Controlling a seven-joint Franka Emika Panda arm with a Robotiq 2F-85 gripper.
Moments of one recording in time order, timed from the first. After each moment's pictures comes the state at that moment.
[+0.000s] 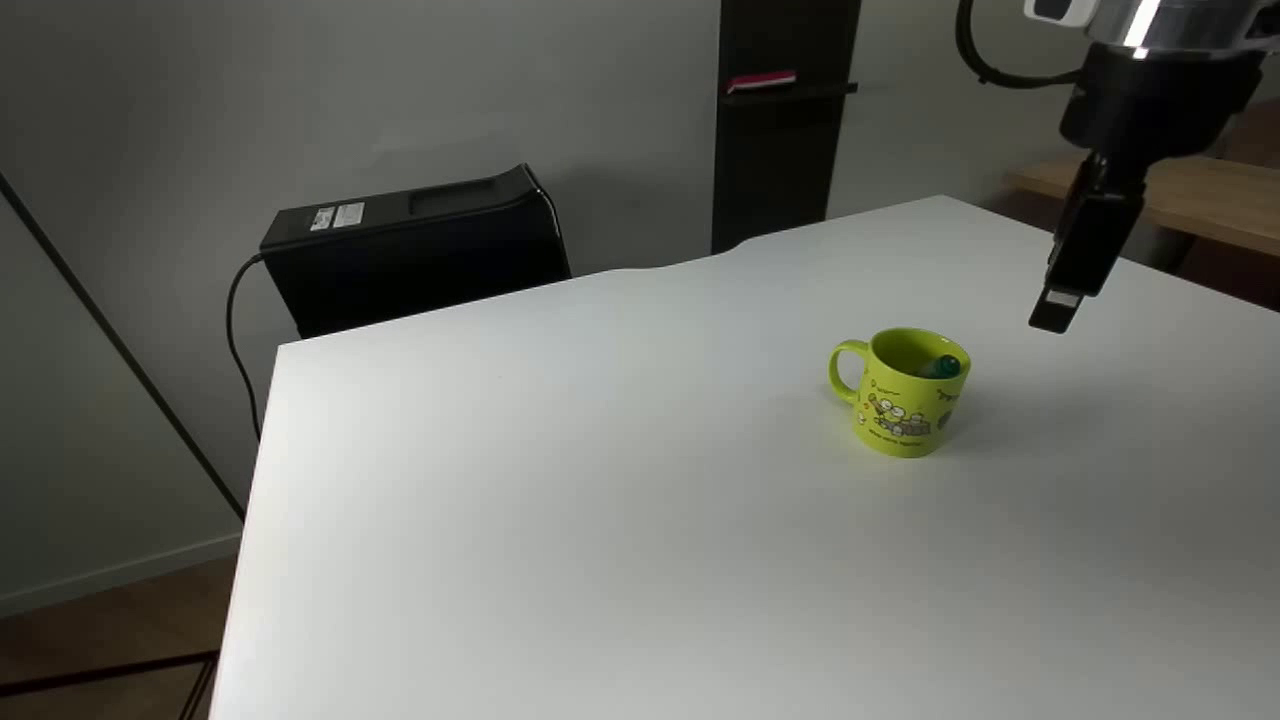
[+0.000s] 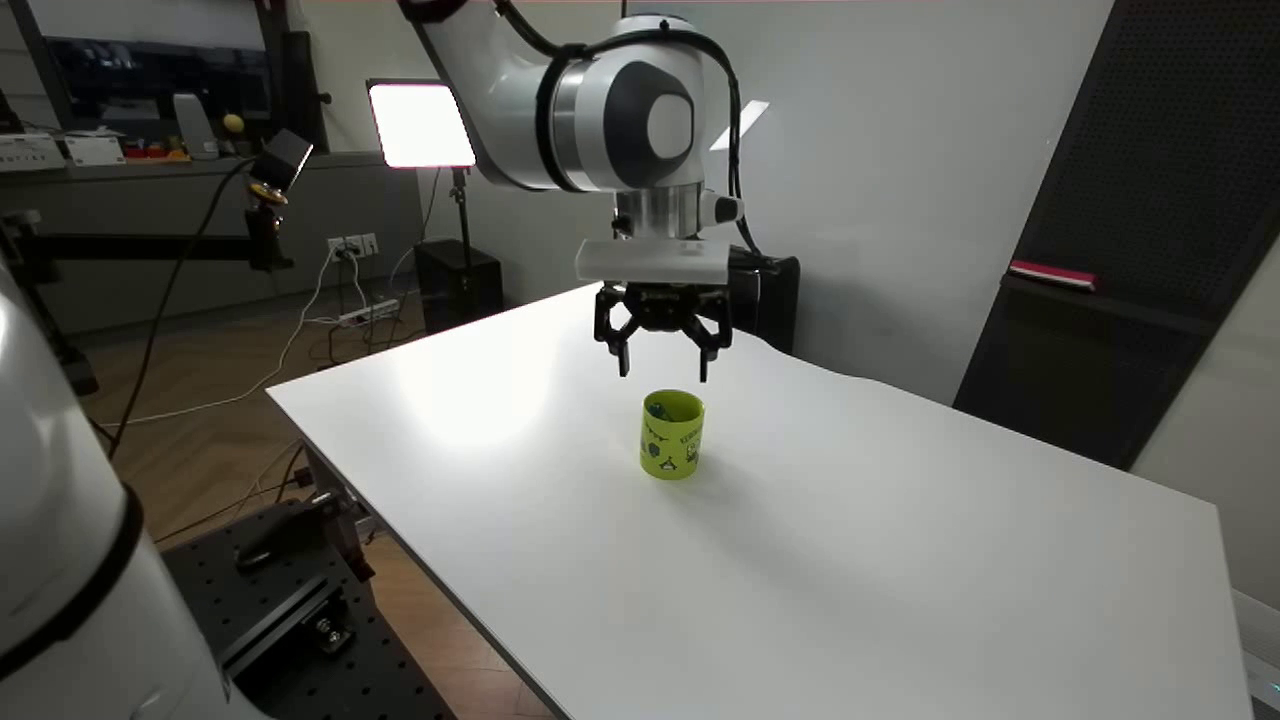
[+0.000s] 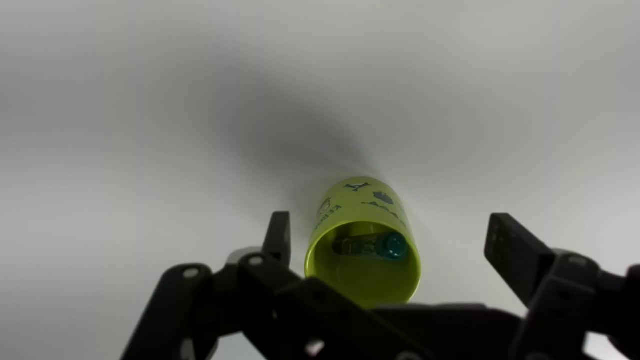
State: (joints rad) arm 0.05 0.06 0.03 -2.44 -0.17 2.56 -0.30
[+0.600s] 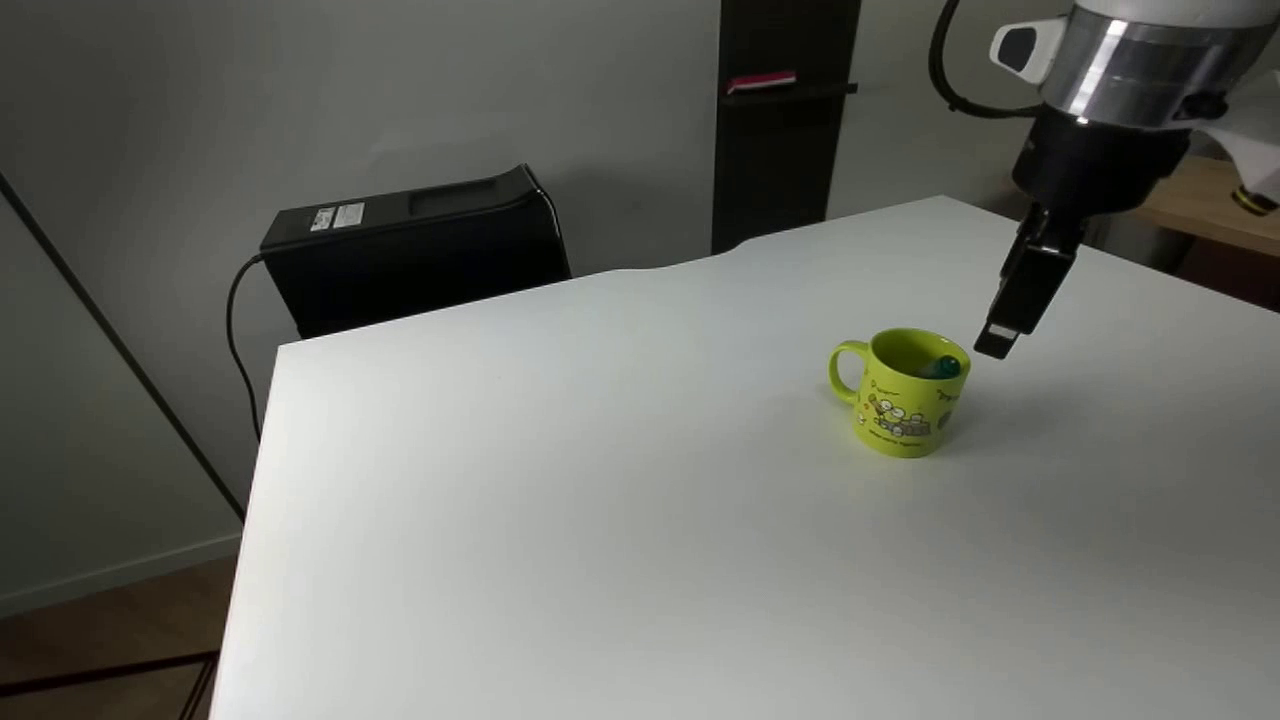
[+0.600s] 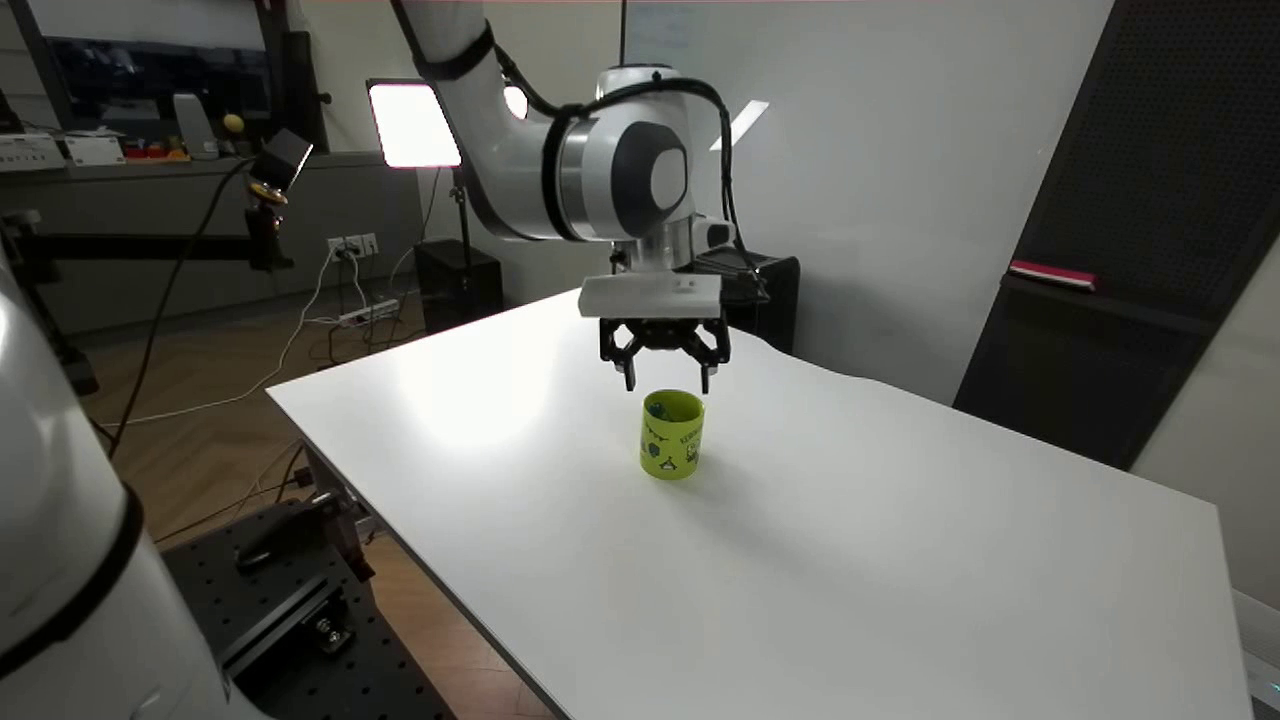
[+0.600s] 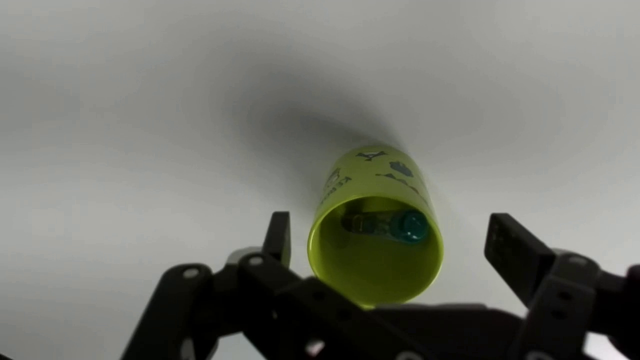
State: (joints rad) arm 0.05 0.16 0.03 -2.44 -0.26 2.75 -0.21
